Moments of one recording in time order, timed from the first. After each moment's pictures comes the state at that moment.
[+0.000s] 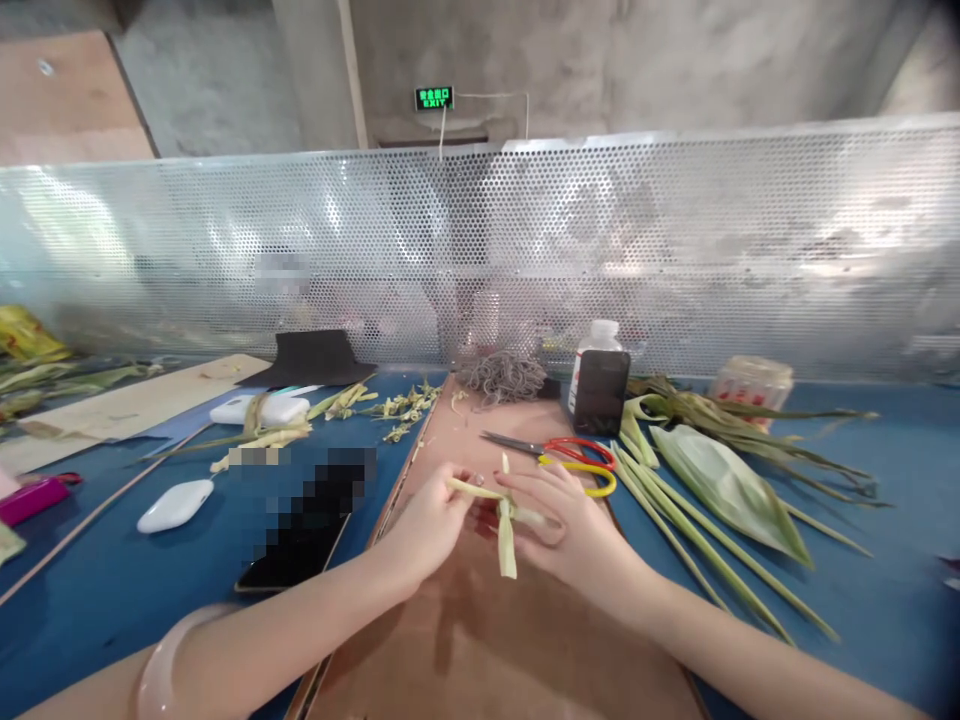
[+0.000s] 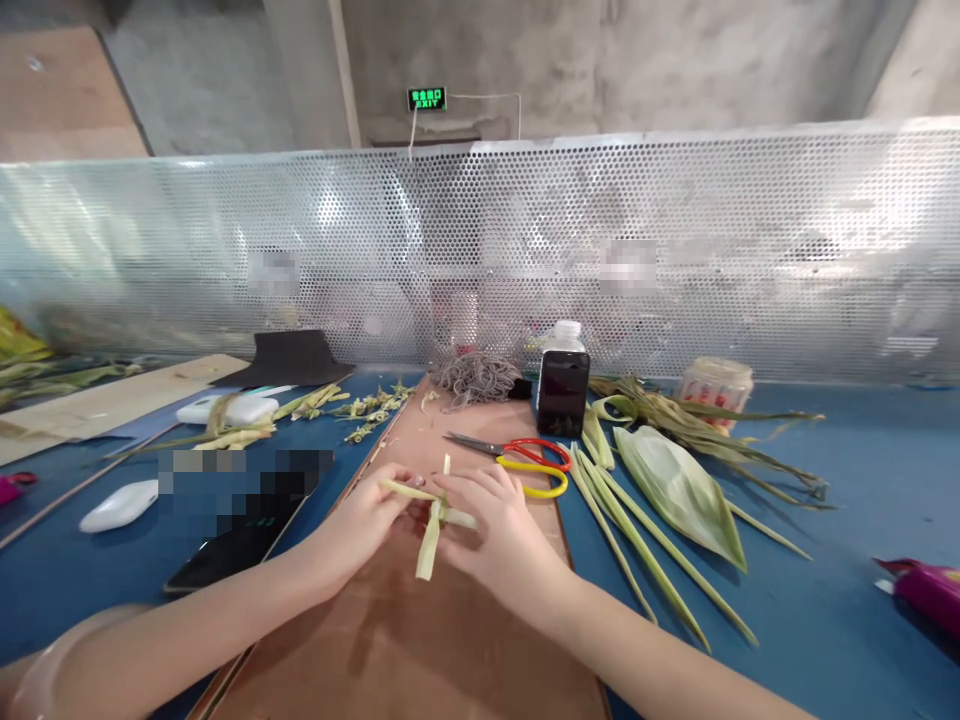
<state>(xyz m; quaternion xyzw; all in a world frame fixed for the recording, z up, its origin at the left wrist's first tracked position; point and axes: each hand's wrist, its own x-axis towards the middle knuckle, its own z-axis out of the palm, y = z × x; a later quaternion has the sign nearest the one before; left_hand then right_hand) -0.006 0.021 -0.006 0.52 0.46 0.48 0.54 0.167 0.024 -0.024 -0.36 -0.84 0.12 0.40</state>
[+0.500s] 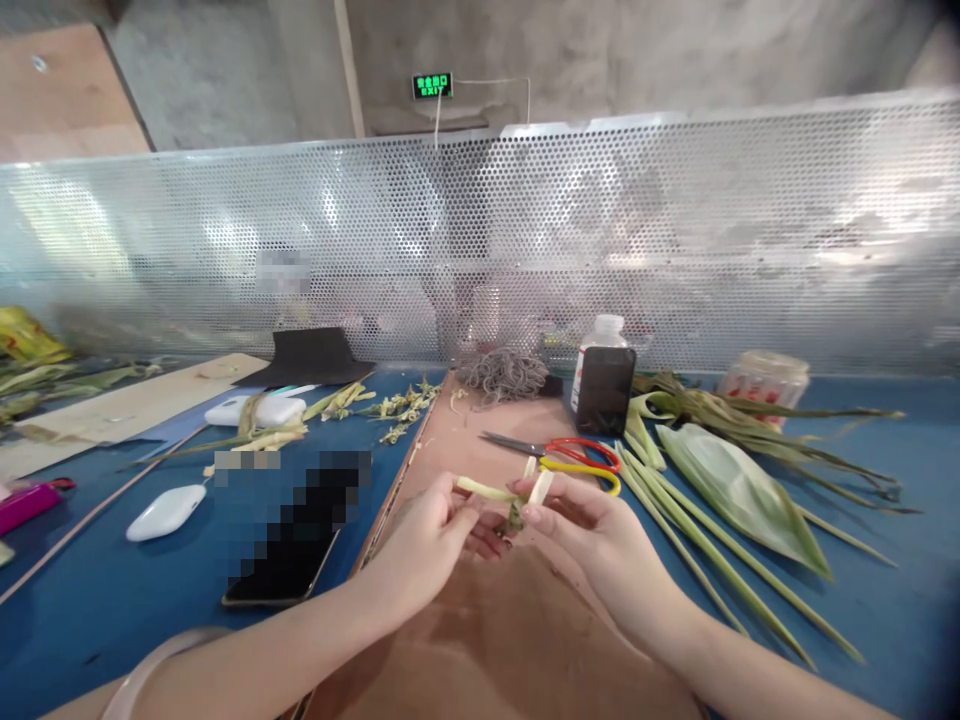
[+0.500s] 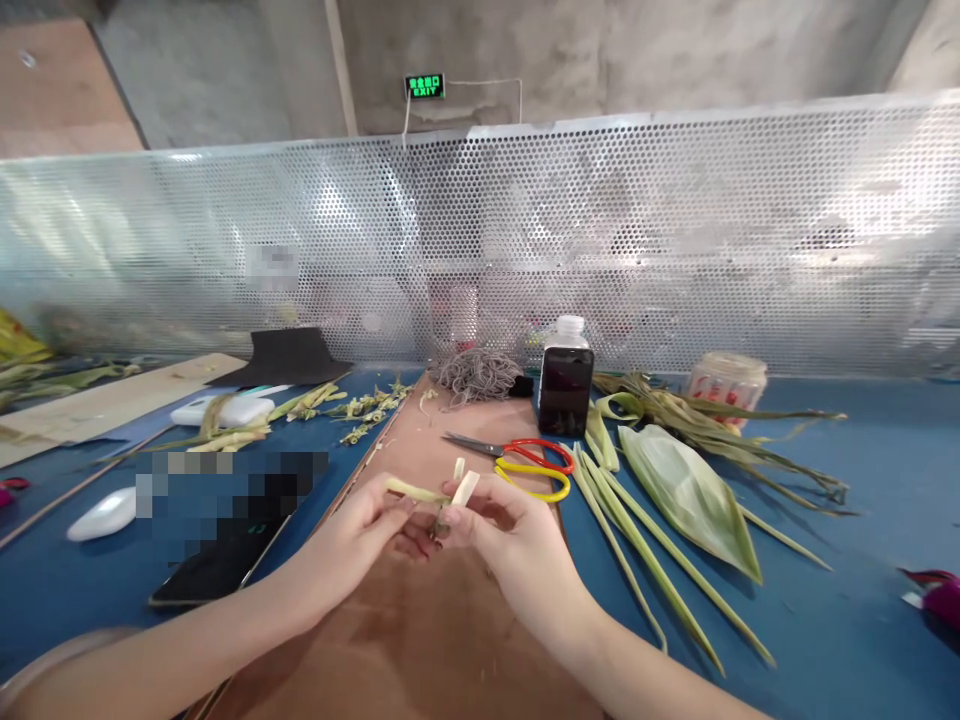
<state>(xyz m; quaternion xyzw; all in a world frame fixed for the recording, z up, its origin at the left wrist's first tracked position) -0.008 0.012 -0.004 0.59 0.44 0.42 0.54 0.168 0.012 -0.014 -0.34 -0.58 0.54 0.51</state>
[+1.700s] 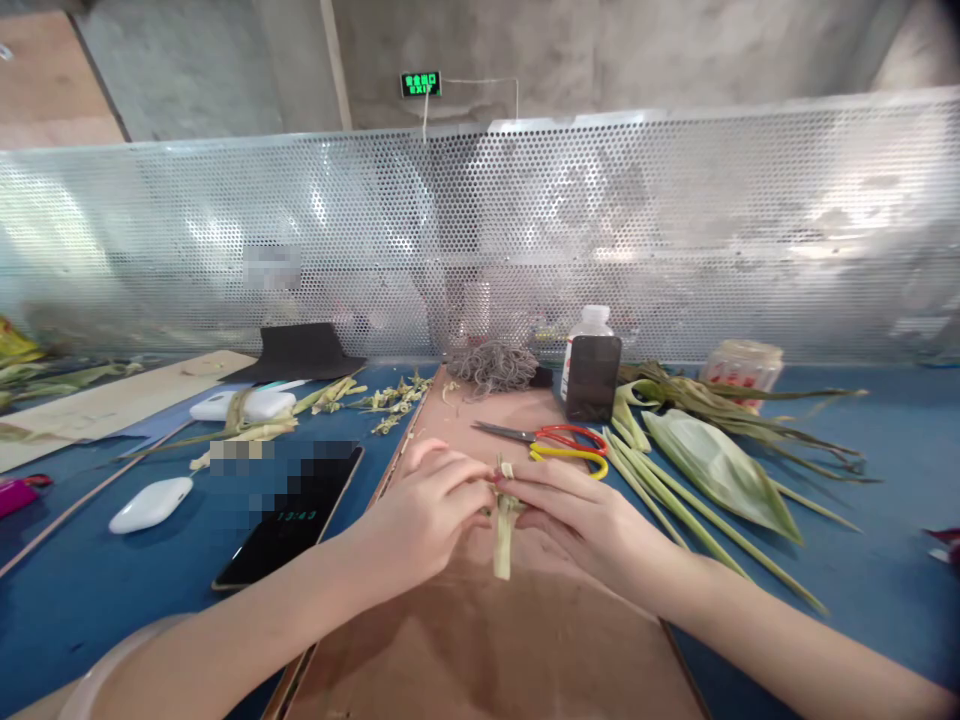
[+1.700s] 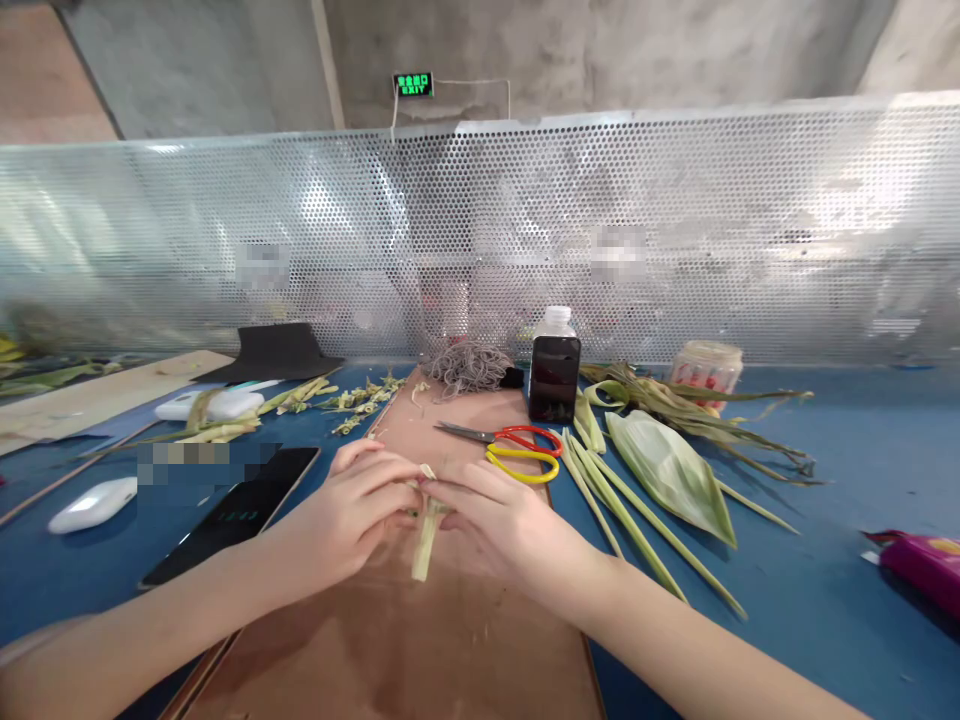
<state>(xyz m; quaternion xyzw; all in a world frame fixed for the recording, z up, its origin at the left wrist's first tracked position) -0.028 0.014 0.007 0.93 0.28 0.23 -0.10 0.195 0.022 -0.017 -0.20 -0.90 0.01 0.39</state>
